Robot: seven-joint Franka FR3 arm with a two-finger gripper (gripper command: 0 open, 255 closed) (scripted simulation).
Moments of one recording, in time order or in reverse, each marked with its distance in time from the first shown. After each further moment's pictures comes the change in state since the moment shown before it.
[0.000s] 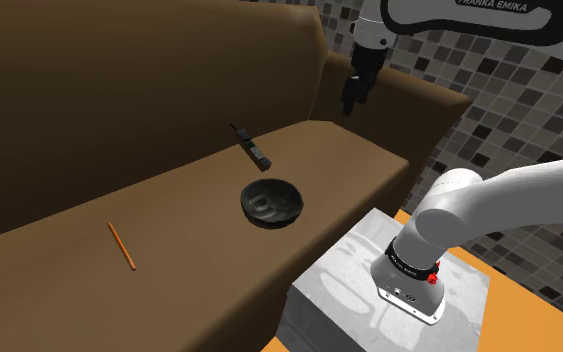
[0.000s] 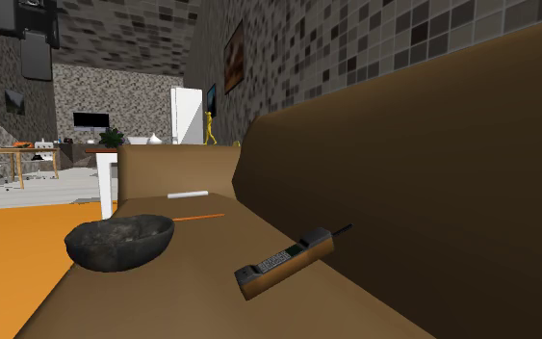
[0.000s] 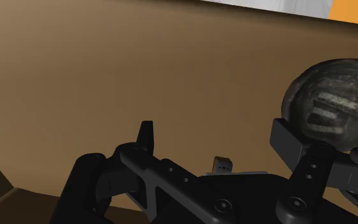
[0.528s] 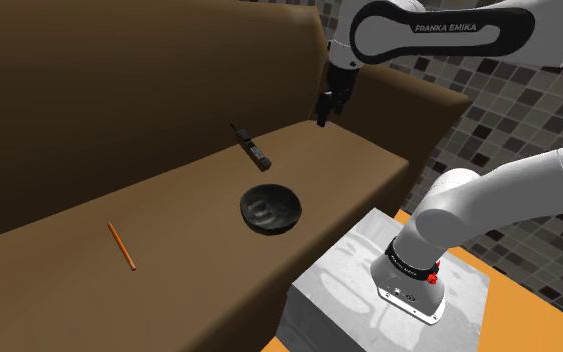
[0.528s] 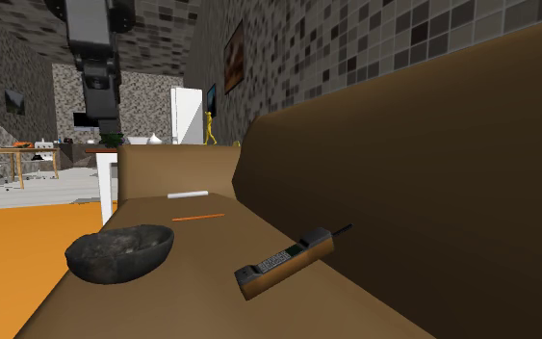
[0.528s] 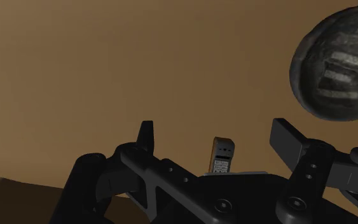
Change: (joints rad) arm 0.005 0.110 0.015 -0.080 0.020 0.250 0.061
